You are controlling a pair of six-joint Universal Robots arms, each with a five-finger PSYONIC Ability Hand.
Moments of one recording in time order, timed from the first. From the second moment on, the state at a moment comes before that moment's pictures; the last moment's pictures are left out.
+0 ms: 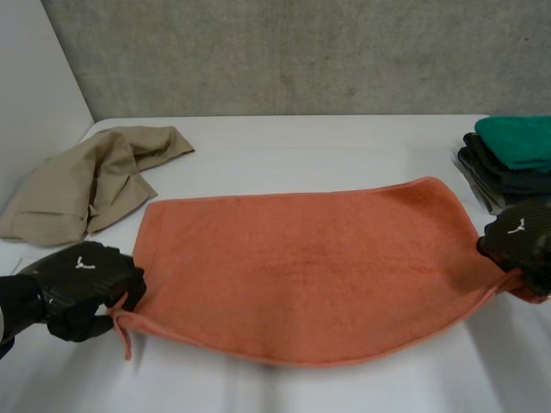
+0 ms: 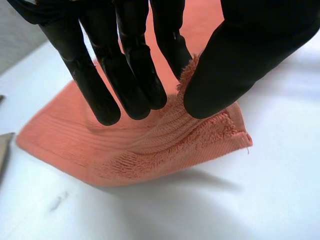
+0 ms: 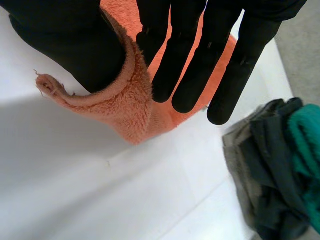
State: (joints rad) left arm 4.96 -1.52 -1.97 2.52 -0.78 4.23; right arm 1.54 -1.47 1.67 0.47 1.29 1.98; left_hand 1.15 1.20 1.19 1.20 0.99; right_hand 1.12 1.18 1.19 1.20 1.02
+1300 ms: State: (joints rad) left arm 4.60 -2.05 -1.42 3.17 -1.20 3.69; right arm 1.76 -0.97 1.21 -0.19 1.55 2.46; left_hand 0.19 0.21 0.21 0.20 0.05; right_hand 0.23 0.21 0.21 0.21 0.05
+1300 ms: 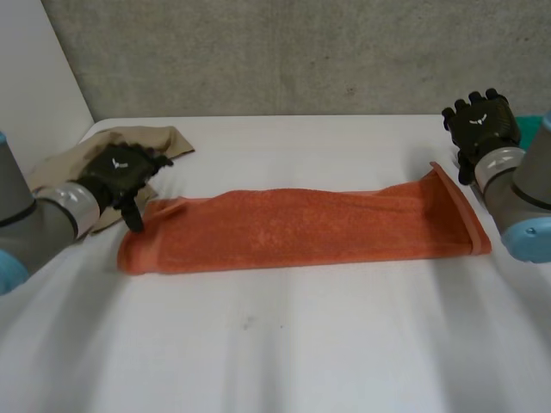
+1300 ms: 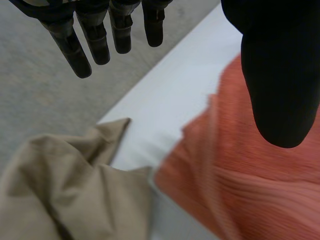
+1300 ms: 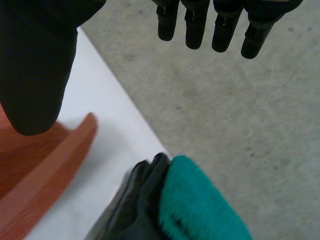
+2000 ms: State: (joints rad) left arm 4.59 -2.13 -1.37 3.31 -1.34 3.66; right arm 1.58 -1.15 1.50 0.02 1.34 2.52; left_hand 0.19 0.21 0.21 0.20 0.05; right_hand 0.41 0.40 0.42 0.43 0.26
